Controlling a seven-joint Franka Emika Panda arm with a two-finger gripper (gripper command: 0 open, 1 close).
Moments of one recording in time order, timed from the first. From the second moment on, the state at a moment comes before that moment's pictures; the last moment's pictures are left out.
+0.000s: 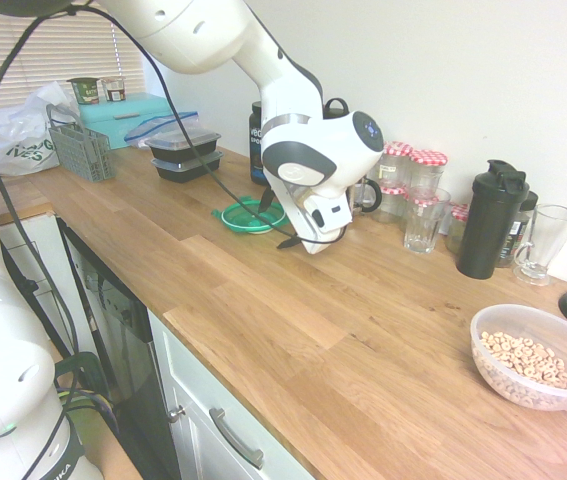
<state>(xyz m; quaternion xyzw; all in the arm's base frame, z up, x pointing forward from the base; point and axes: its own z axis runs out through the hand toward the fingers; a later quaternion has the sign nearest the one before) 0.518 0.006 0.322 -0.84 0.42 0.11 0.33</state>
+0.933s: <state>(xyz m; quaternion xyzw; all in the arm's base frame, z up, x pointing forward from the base) 0.548 0.065 0.300 -0.81 0.43 0.11 0.39</state>
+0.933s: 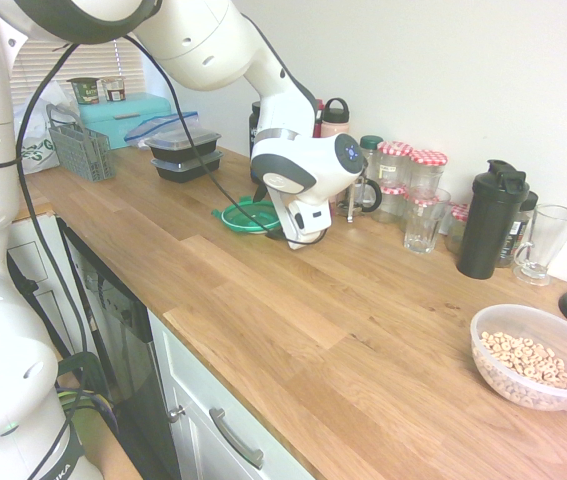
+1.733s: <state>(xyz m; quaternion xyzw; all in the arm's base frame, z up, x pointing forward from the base) 0.547 0.061 0.287 -0.81 0.43 0.12 0.38</state>
